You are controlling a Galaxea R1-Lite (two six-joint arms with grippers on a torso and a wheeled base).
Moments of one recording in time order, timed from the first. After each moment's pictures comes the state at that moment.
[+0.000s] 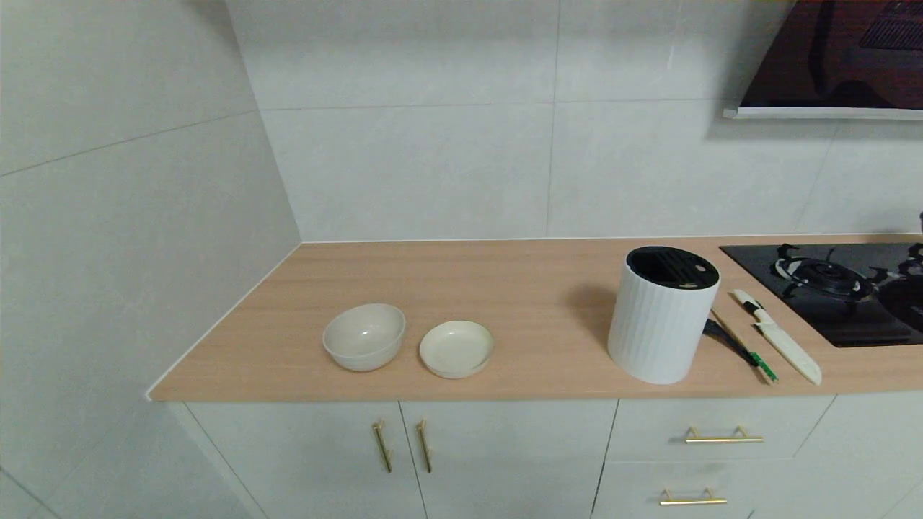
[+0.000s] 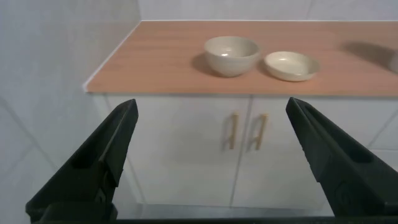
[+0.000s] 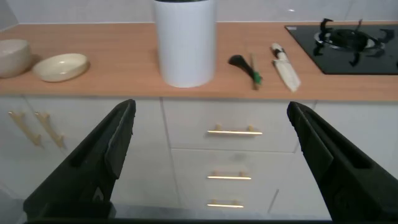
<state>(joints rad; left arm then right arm) 0.00 0.00 0.00 0.00 0.03 -0.01 0.01 0.00 0.00 0.00 0.05 0.01</state>
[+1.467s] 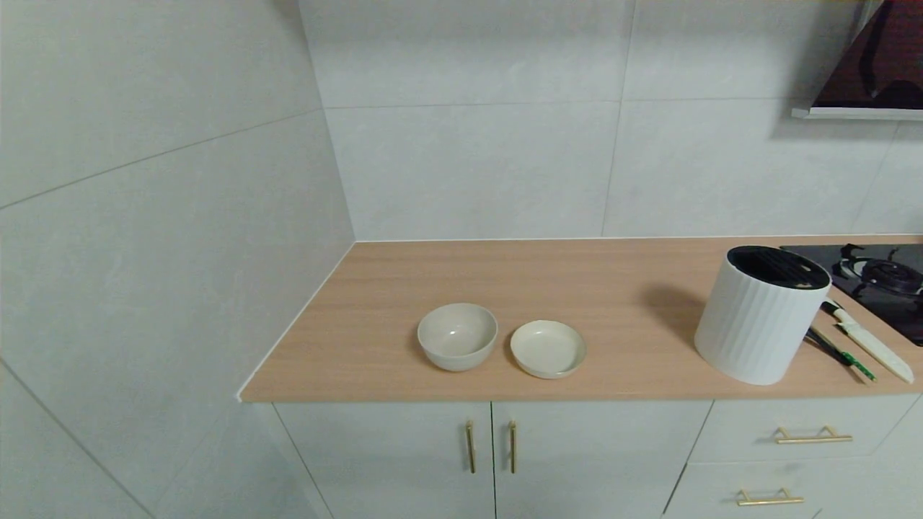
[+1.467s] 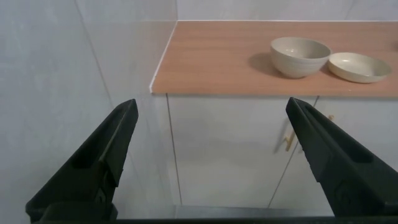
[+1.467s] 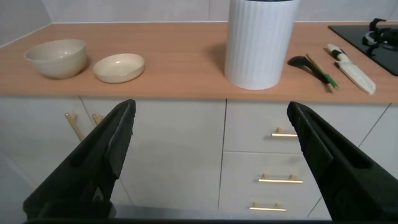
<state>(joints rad) 0.00 0.00 0.00 0.00 0.03 -0.01 0.01 0.00 0.00 0.00 0.05 0.01</state>
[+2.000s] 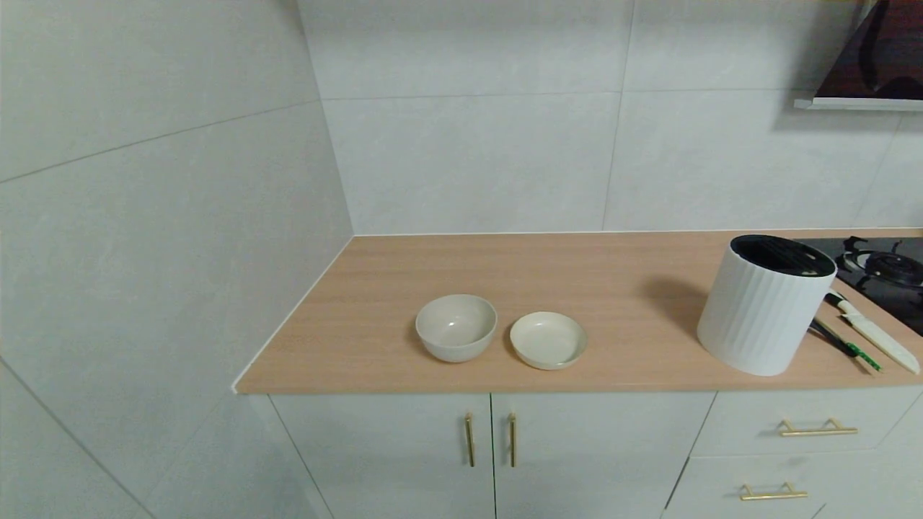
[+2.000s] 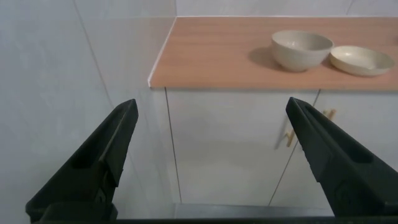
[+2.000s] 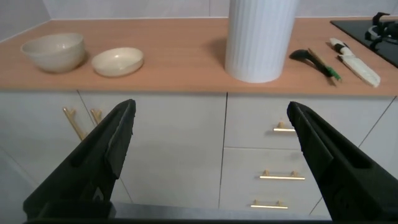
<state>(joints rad) 0.00 0.00 0.00 0.00 0.03 -0.01 0.01 0.00 0.00 0.00 0.05 0.01</state>
